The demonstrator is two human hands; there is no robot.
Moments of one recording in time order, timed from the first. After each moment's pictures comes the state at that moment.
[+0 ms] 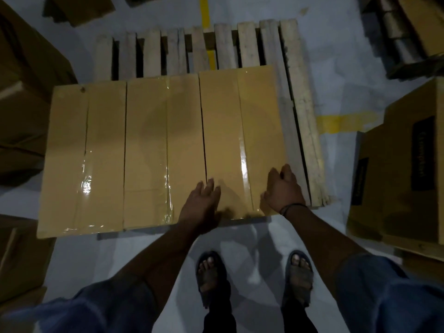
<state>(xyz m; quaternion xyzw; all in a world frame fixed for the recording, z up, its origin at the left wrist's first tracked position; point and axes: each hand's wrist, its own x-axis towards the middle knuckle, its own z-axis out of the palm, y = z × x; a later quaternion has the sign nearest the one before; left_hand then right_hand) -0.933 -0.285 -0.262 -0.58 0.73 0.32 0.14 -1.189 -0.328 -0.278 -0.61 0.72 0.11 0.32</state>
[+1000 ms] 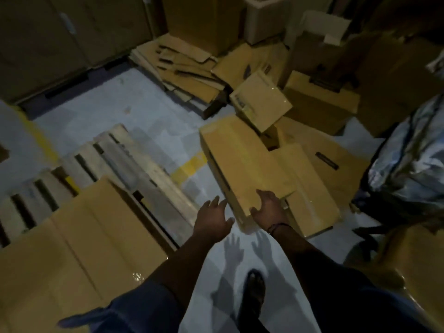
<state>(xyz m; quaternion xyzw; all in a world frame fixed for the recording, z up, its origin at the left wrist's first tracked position) -1.396 -0.265 -0.007 -0.36 0.87 0.29 0.16 -1.563 -0.153 -0.028 -0.32 0.89 -0.14 0.30</state>
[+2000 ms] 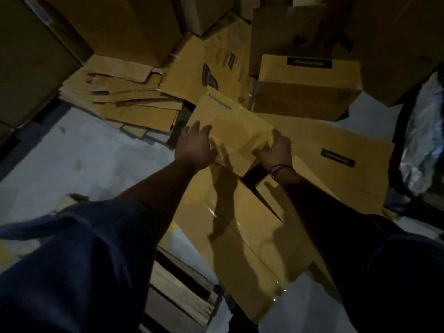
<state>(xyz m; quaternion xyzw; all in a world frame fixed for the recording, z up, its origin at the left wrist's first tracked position) -1.839 -0.592 -0.059 -0.29 0.94 0.12 0.09 -1.954 -0.400 -0.089 -0.08 0.89 -0.38 0.24</state>
